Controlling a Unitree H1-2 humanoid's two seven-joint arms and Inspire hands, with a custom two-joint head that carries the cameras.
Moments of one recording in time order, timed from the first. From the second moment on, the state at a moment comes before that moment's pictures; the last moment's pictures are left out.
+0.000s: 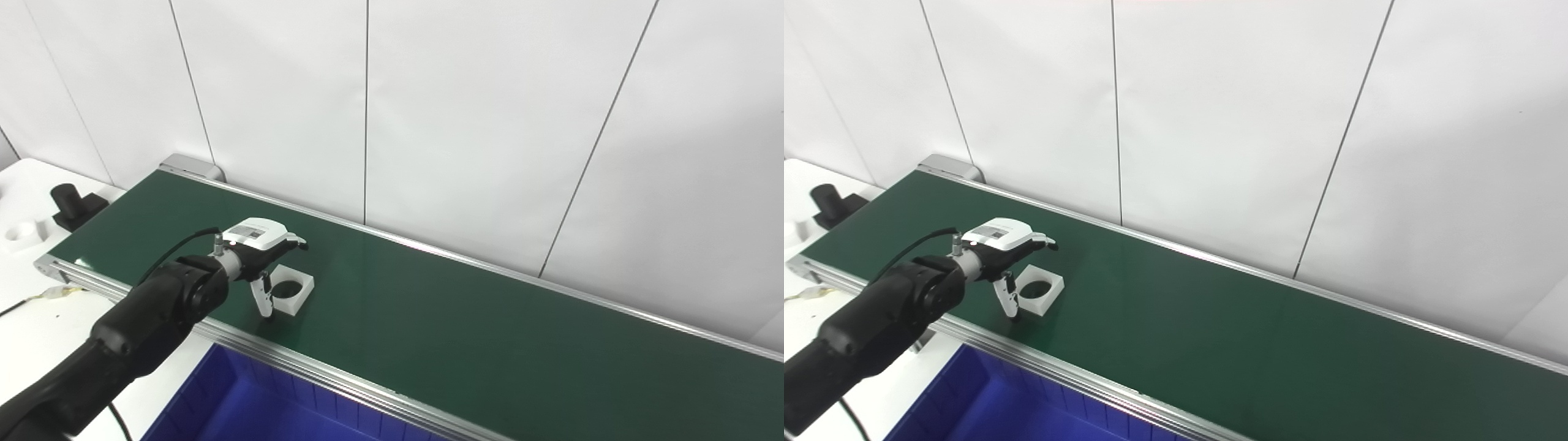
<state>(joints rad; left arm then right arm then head) -0.26 0.73 -0.18 0.21 0.82 0.12 -0.36 0.27 -0.15 0.25 0.02 -0.02 -0.29 0.19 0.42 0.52</state>
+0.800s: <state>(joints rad) -0.35 0.69 -0.33 0.38 0.82 0.01 -0.19 0.27 -0.14 0.25 0.01 -0.02 -0.29 0.19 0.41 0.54</state>
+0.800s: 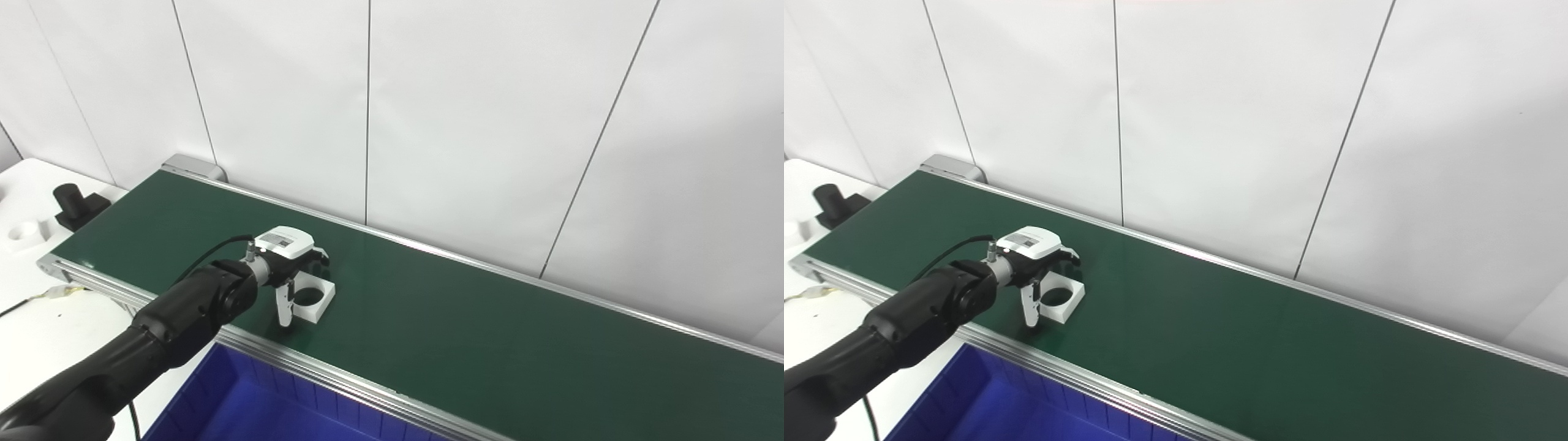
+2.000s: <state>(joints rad) -0.18 0.69 -0.18 -0.21 0.61 0.11 -0.39 0.28 -0.15 0.24 -0.01 -0.01 -0.29 0.19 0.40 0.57</state>
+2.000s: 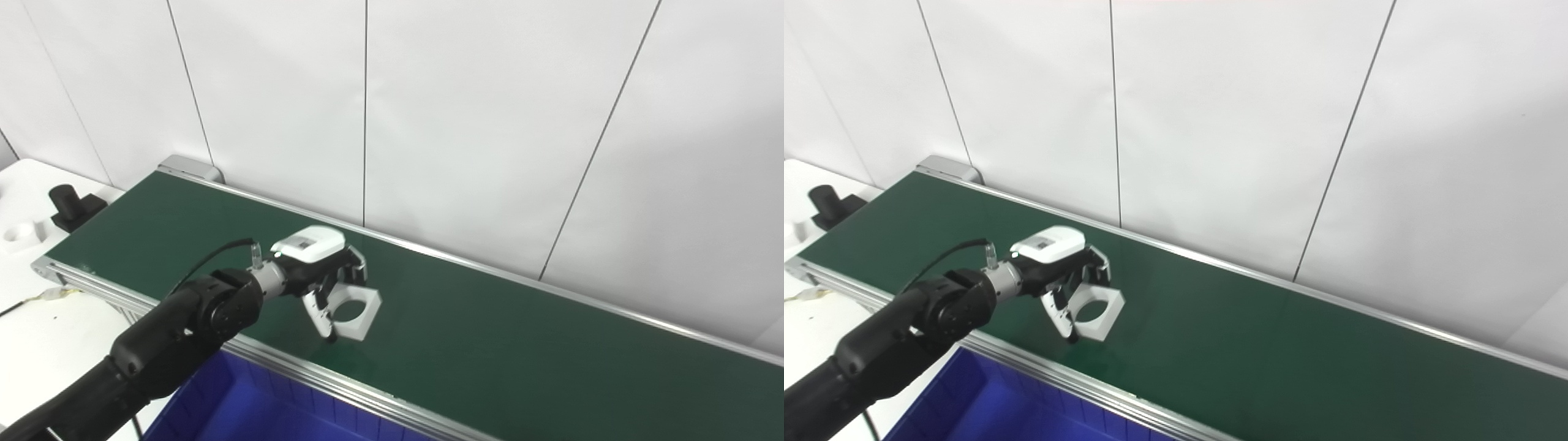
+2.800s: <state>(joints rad) 0.21 0.49 -0.09 -0.68 0.62 0.27 -0.48 0.29 -0.18 0.23 -0.09 0.02 -0.28 0.20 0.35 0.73</state>
